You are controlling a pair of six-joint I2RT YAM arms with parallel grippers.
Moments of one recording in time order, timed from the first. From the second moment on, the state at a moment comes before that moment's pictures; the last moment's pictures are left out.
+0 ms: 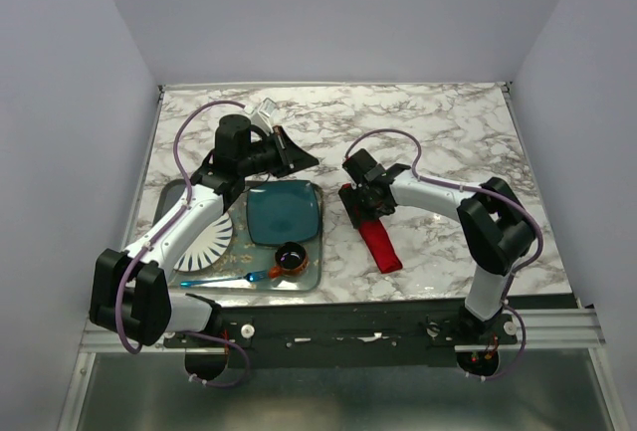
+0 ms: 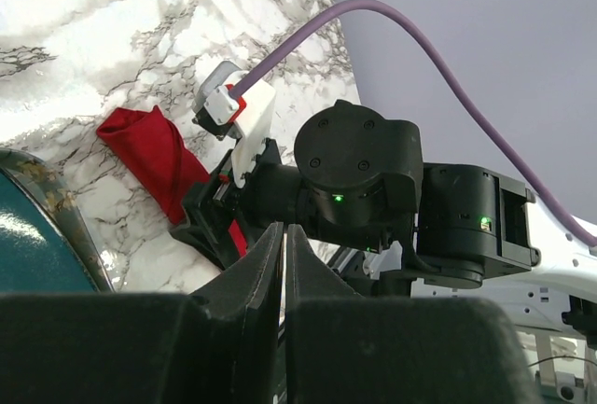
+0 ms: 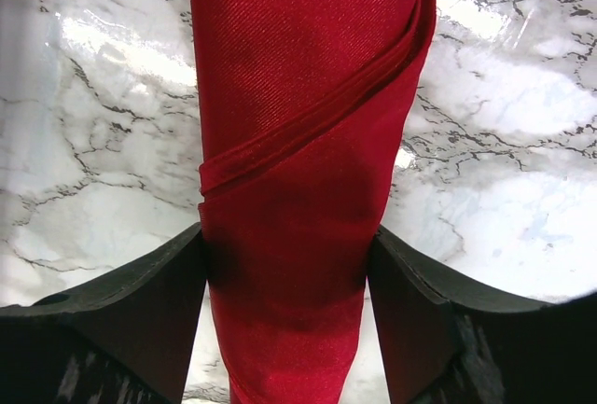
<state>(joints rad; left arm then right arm) -0.35 1.31 0.96 0.02 0.61 -0.84 0.70 1.82 1.16 -0.54 0.10 0.23</state>
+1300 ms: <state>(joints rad) -0.34 1.33 0.96 0.07 0.67 -0.88 0.36 2.07 1.51 -0.63 0.08 0.19</state>
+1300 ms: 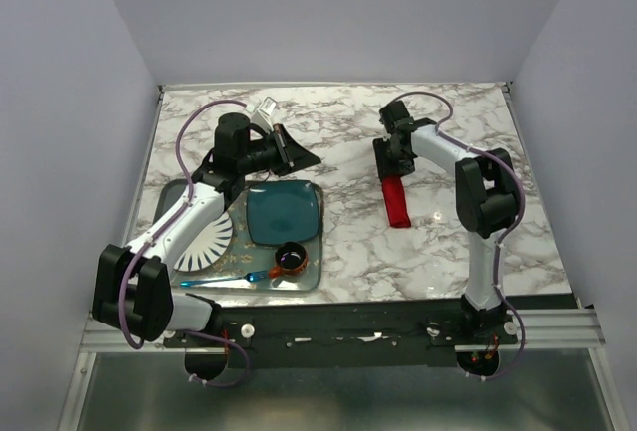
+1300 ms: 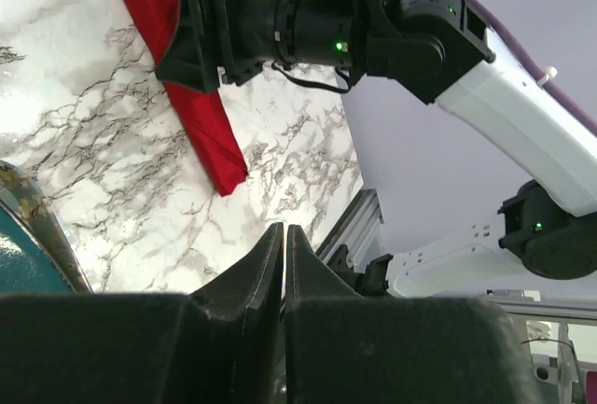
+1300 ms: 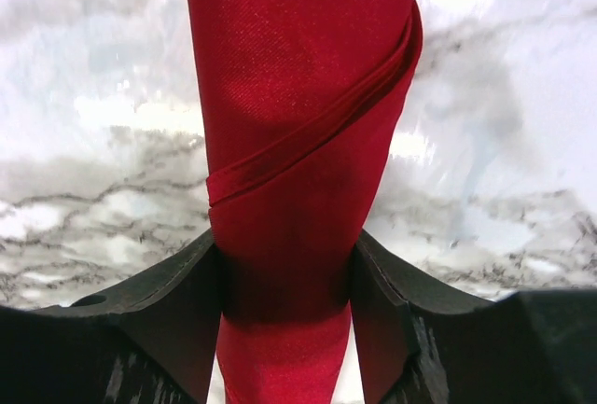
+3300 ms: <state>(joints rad) -0.40 1.16 1.02 0.02 0.65 -0.80 0.30 0.89 1.27 -0.75 0.04 0.14</state>
